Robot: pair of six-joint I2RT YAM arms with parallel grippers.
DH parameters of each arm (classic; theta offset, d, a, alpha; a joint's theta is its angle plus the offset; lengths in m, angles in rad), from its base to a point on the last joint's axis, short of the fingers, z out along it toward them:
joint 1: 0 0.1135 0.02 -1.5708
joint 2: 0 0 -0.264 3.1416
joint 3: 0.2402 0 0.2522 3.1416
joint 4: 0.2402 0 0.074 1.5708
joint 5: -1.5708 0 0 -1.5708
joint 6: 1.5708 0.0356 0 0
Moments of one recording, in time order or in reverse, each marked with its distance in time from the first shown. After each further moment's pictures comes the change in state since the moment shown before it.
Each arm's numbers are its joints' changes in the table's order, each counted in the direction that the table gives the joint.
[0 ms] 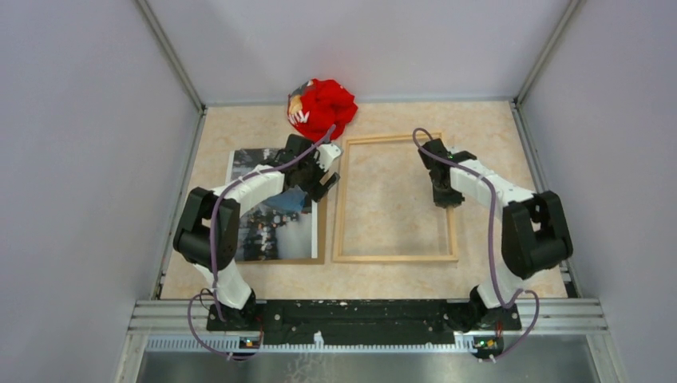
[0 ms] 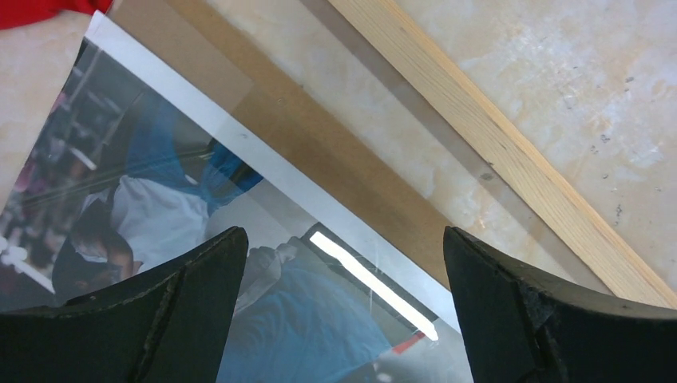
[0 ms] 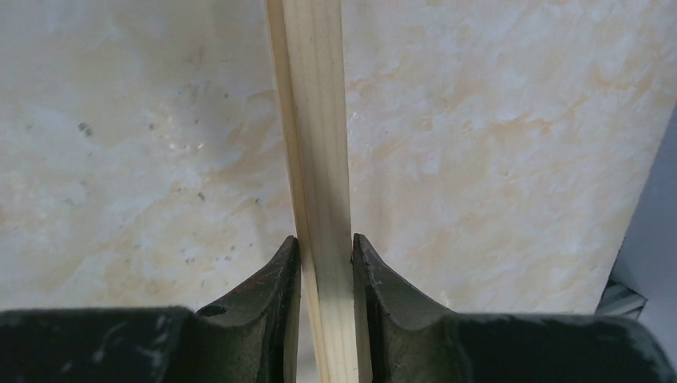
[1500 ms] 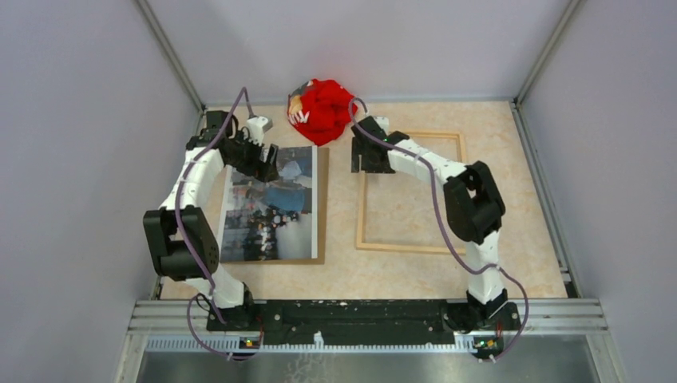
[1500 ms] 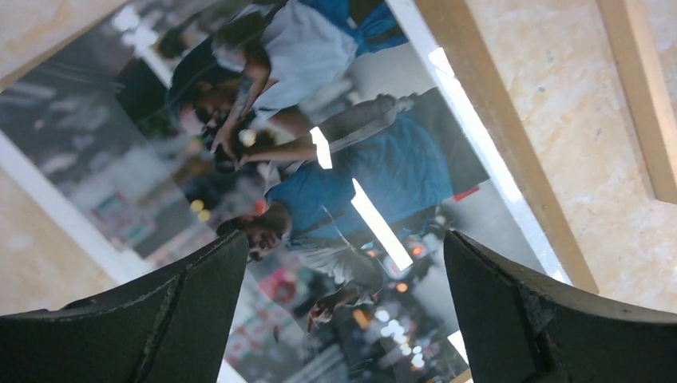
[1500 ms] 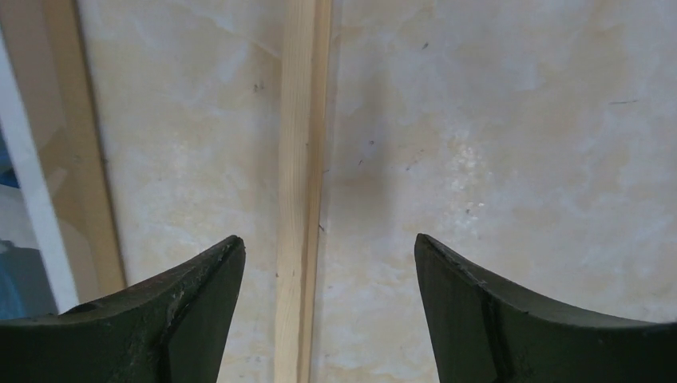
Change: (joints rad) left arm 0.450 -0.104 0.213 0.457 -0.328 0.002; right arm 0.277 0.442 0.559 -0.222 0.100 0.187
